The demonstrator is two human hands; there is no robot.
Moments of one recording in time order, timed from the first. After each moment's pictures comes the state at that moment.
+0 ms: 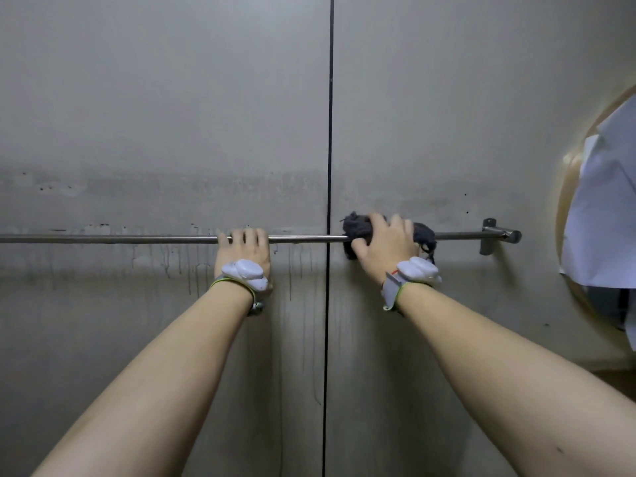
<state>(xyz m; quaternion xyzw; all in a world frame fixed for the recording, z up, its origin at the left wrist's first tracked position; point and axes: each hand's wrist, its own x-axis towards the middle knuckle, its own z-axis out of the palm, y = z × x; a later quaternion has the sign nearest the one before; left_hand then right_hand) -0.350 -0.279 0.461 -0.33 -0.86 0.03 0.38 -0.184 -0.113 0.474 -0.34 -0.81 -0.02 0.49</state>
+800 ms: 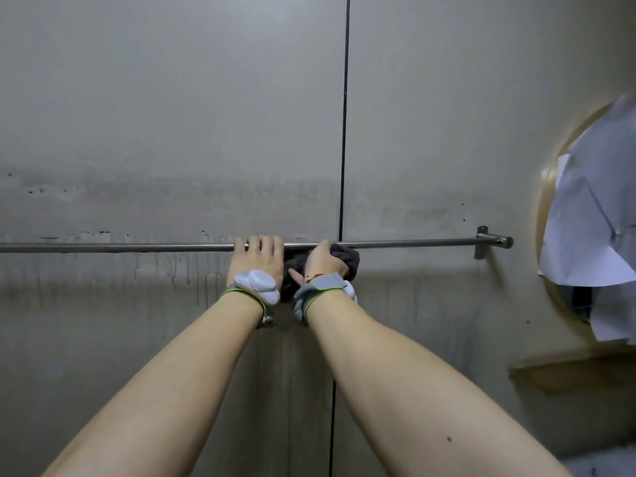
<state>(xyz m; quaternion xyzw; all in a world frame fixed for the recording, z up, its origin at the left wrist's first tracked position) -0.360 -0.299 0.464 -0.41 -0.82 0.03 0.40 -0.289 -0.237 0.486 -0.30 -0.30 0.75 0.51</state>
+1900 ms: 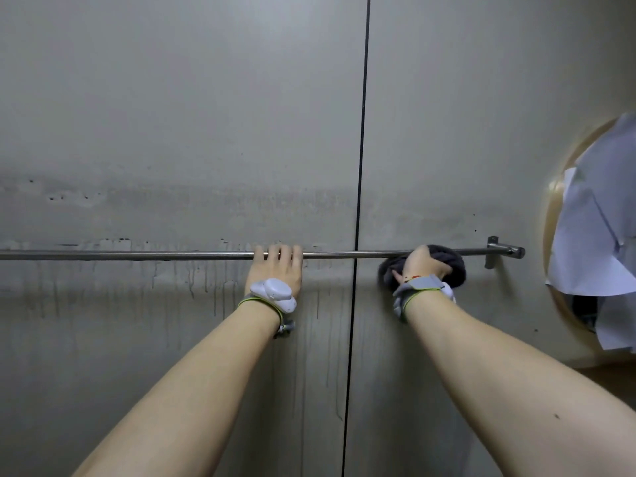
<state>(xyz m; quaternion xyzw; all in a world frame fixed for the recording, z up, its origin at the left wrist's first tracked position) -0.369 -0.309 0.466 -0.45 -0.80 0.01 0.39 -0.215 -0.149 0.491 -0.37 -0.31 0.61 0.63</state>
